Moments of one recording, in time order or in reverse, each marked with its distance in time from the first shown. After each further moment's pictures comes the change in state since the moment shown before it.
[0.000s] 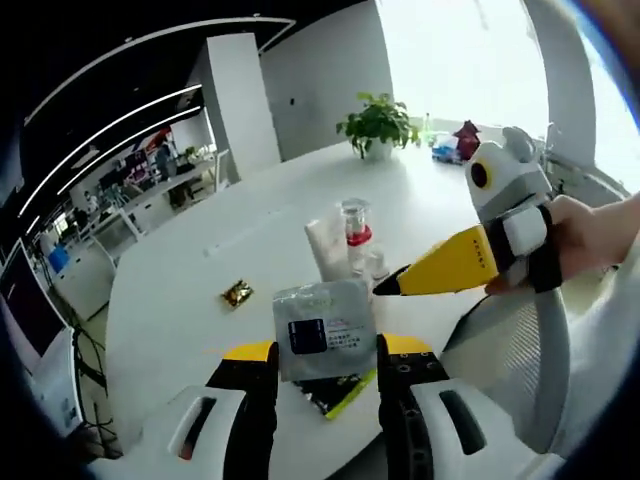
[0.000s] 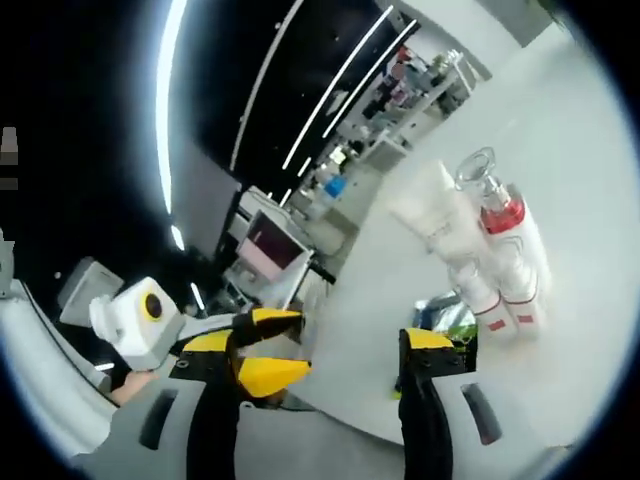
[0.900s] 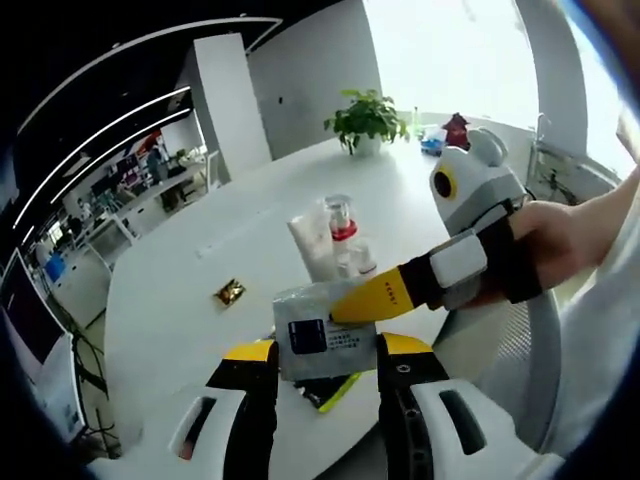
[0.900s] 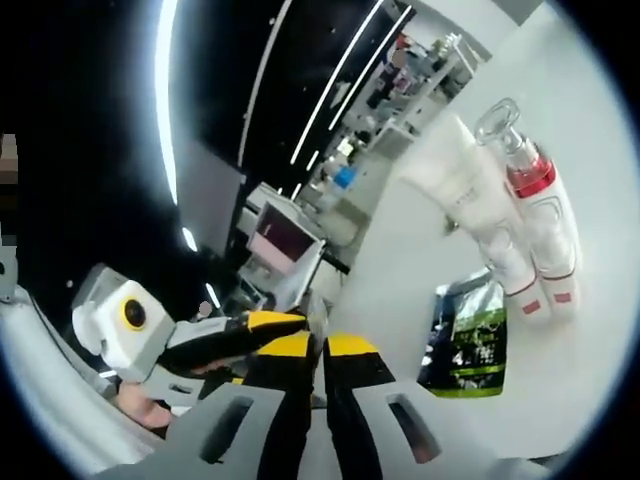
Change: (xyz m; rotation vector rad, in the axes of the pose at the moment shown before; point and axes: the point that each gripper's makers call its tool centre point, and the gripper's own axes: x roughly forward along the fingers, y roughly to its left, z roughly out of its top) left arm -0.004 -0.007 -0.004 0.015 0.015 -0.016; right arm 0.021 0.007 -0.015 0.033 0.047 0.053
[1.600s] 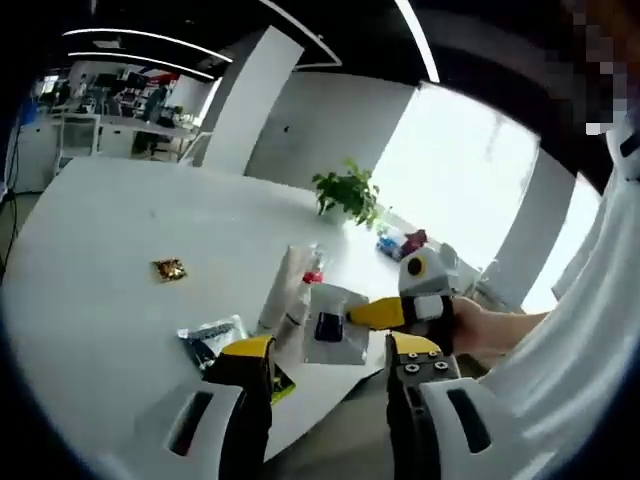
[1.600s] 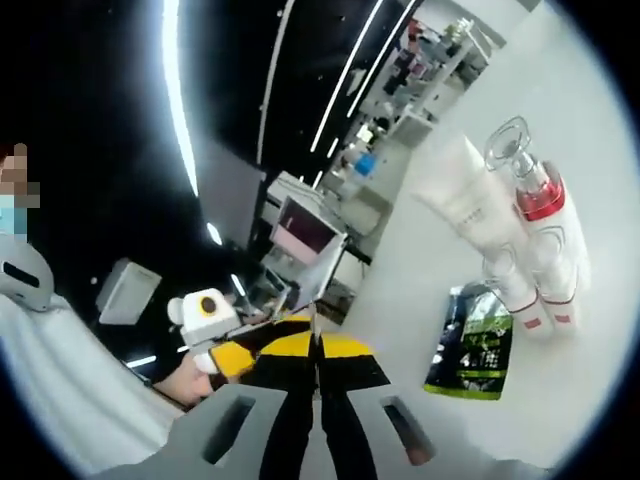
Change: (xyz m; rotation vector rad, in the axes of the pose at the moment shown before) left arm -0.036 0.028 0.006 -0.550 -0.274 -0.358; right arm -0.018 0.015 0.012 0.026 0.082 0.166
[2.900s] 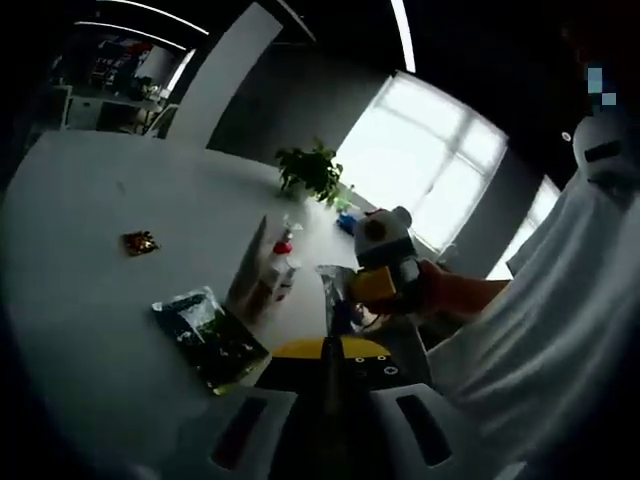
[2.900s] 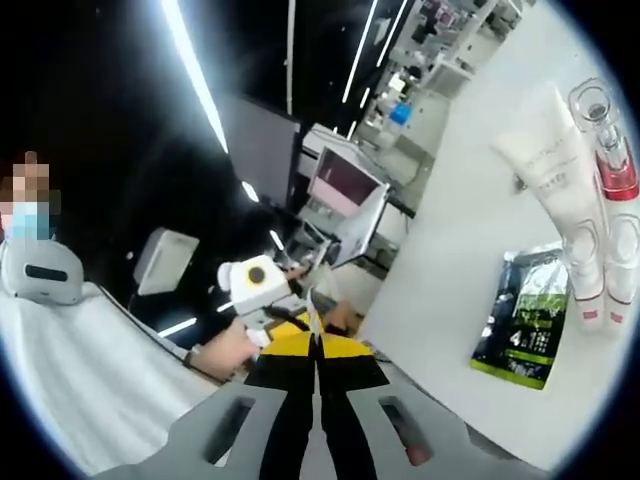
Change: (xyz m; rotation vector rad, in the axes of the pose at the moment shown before) left arm -0.013 -0.019 -0.023 -0.091 0.146 -0.185; right arm 0.020 0.029 -0.020 0.022 0.196 0.133
